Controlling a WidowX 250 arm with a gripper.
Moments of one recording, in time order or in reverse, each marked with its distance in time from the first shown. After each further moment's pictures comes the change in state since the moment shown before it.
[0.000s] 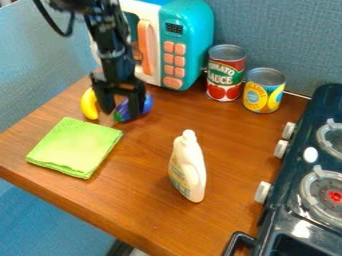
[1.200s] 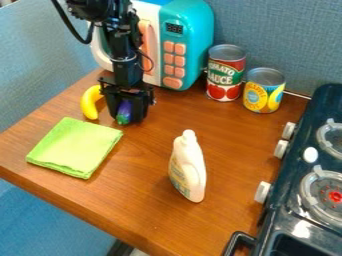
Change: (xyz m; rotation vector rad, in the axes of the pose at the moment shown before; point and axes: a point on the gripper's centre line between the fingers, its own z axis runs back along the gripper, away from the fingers) arm 0.012 -0.001 -0.022 0.030 0.105 0.020
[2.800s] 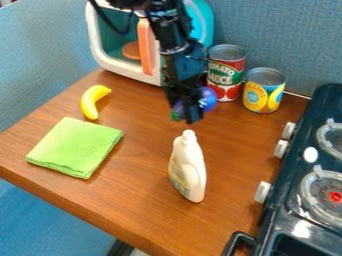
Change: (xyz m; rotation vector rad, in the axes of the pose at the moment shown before) arm -0.006 -0.102 0.034 -0.153 -0.136 -0.590
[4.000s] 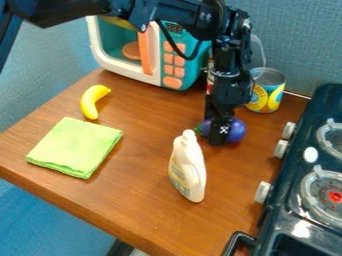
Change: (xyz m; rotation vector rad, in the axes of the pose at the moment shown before) arm 0.035 -0.031 -0.049 0.025 0.269 -0.529
